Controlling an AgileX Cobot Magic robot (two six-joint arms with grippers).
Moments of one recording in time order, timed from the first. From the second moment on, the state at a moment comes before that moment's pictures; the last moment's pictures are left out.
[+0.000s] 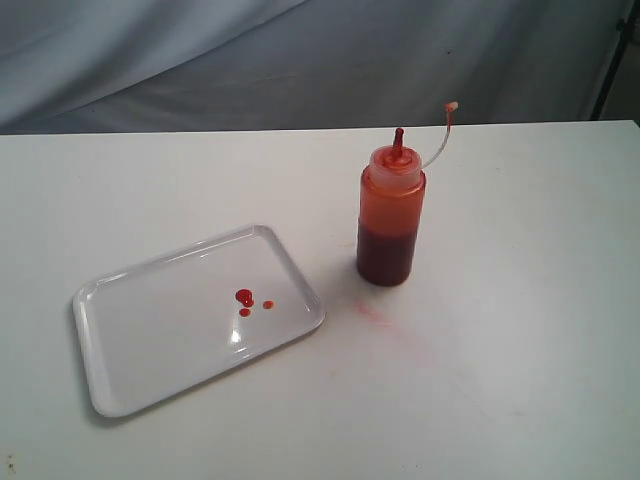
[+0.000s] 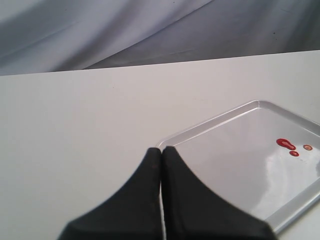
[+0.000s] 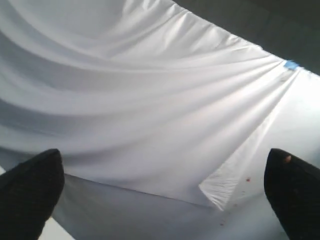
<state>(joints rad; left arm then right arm) -0.04 0.01 0.00 -0.08 0.34 0.11 -0.08 0.61 -1.20 0.91 0.70 -1.21</state>
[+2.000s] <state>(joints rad) -0.04 0.01 0.00 -0.08 0.34 0.11 -0.08 0.01 0.00 0.10 0.28 -0.07</state>
